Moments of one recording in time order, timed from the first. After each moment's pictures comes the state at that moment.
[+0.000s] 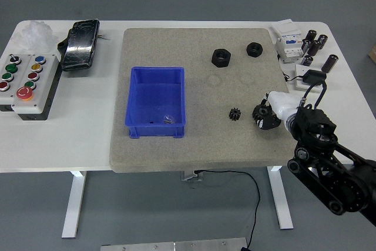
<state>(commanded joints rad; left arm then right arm) -0.05 0.10 -1.57 -0.18 1.38 -0.01 0.18 0.41 -0.31 0.93 1.40 -2.12 0.17 -0.65</state>
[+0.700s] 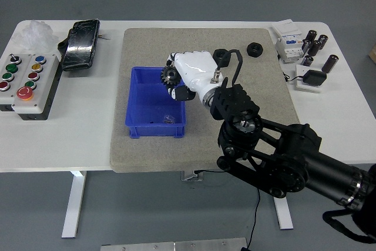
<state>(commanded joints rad) -0.05 0.11 -1.57 -0.18 1.38 -0.01 0.20 0.78 -0.04 0.50 1.32 -2.14 -0.06 -0.65</state>
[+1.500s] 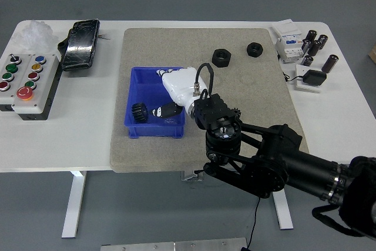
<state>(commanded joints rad) -0.05 0.11 -1.58 -0.18 1.39 -0.01 0.20 0.80 -0.02 0.47 1.21 -2.13 -0.01 -0.65</state>
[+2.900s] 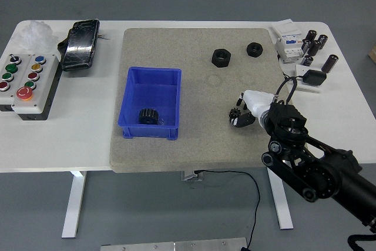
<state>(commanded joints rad) -0.05 0.11 -1.60 -0.18 1.41 -0.01 0.20 0.53 -0.20 0.79 1.21 -2.02 0.13 -0.65</state>
